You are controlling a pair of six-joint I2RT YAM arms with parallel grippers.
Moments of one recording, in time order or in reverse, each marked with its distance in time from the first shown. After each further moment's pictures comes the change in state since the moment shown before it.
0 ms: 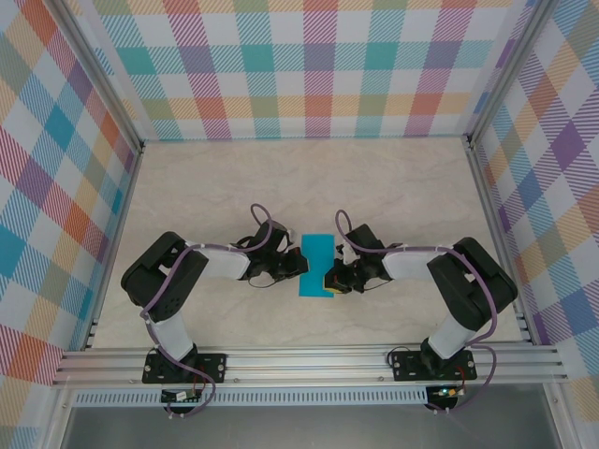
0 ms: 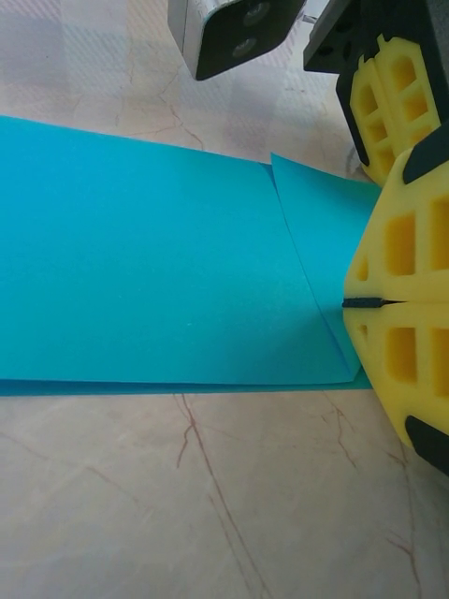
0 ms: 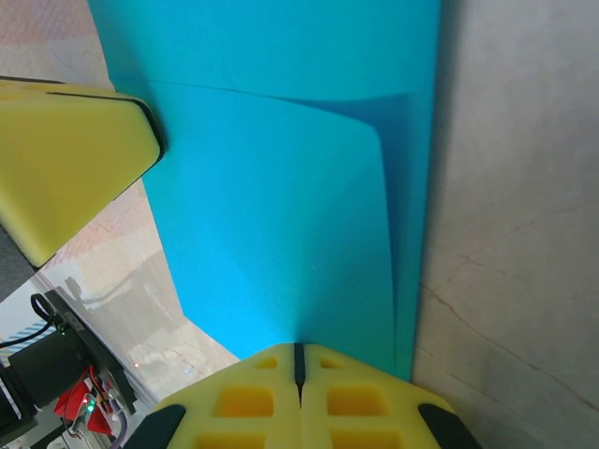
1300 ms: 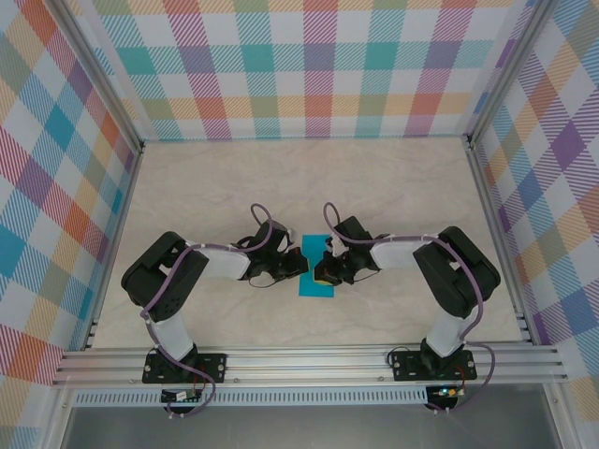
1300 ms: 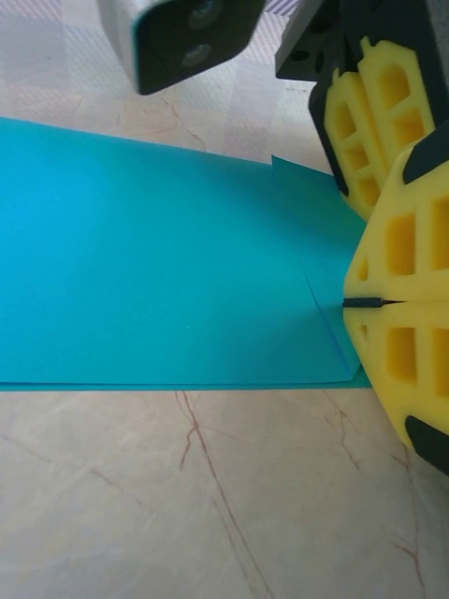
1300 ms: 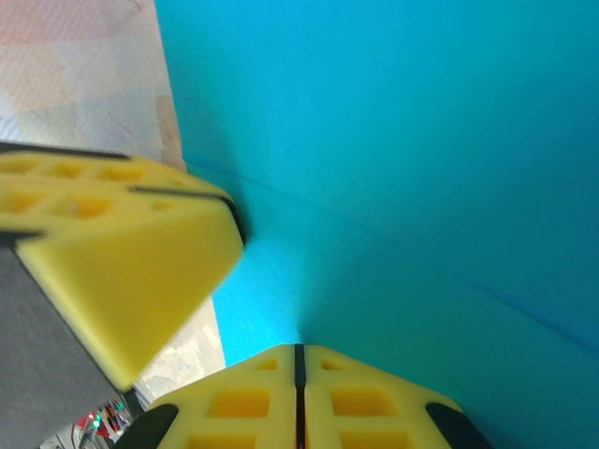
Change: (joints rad) left arm -0.002 0.002 0.000 0.005 -0.003 -0.001; right arm 0.034 0.103 0.111 0.008 -0.003 -0.008
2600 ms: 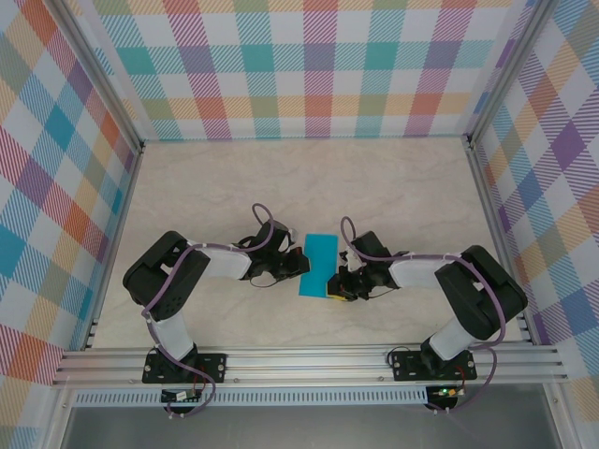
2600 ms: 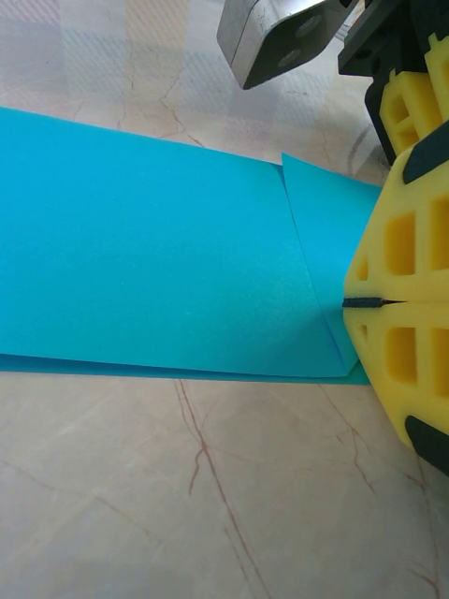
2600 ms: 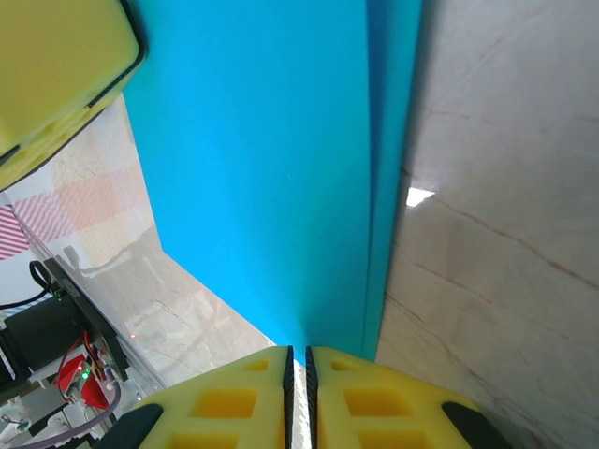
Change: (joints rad) left arm -0.006 0.010 0.008 0.007 0.000 0.000; right arm -0.039 -0.175 -0.219 0.046 -0.040 -0.014
